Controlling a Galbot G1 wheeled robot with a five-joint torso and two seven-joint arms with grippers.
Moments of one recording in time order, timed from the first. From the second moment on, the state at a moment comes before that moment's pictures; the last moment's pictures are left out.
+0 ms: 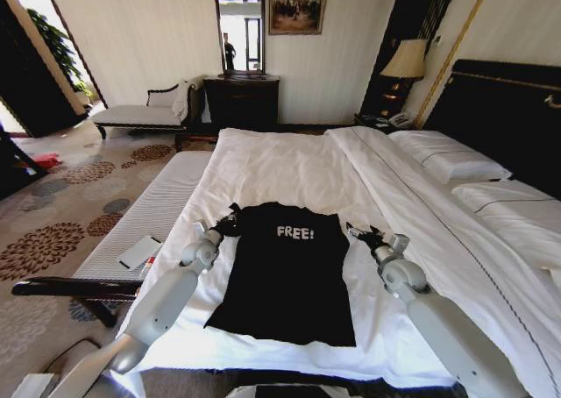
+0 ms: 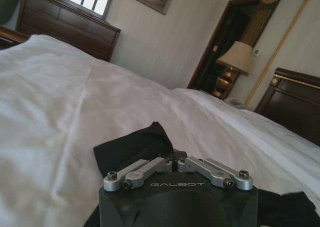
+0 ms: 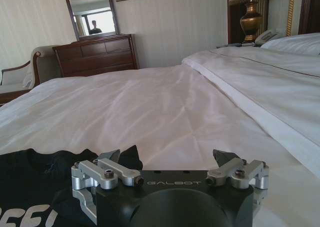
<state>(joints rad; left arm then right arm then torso) 0.67 -1.12 0.05 -1.45 -0.99 0.13 -0.07 -1.05 0.85 0.36 1.67 0.91 -0.20 0.26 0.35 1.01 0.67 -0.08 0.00</state>
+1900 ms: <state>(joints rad) 0.54 -1.14 0.06 -1.22 -1.02 0.18 -0.08 -0.64 0.84 0.09 1.34 1.16 -0.30 0.13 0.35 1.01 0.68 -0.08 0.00</state>
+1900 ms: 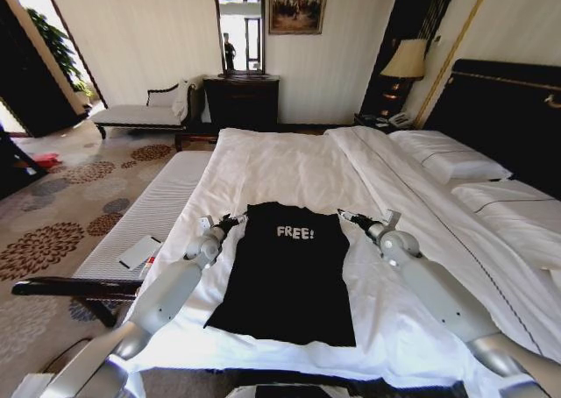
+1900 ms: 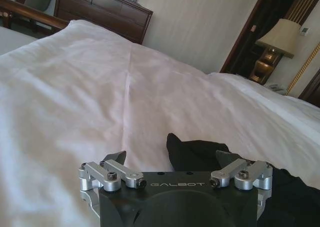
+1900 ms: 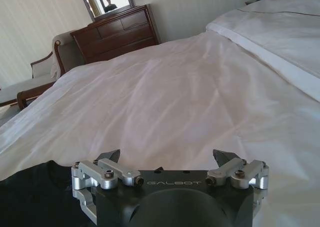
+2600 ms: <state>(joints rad) 0.31 -1.38 0.13 -0.78 -1.00 0.15 0.01 -0.65 0.84 0.10 1.35 1.16 -0.30 0.15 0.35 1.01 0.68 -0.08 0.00</state>
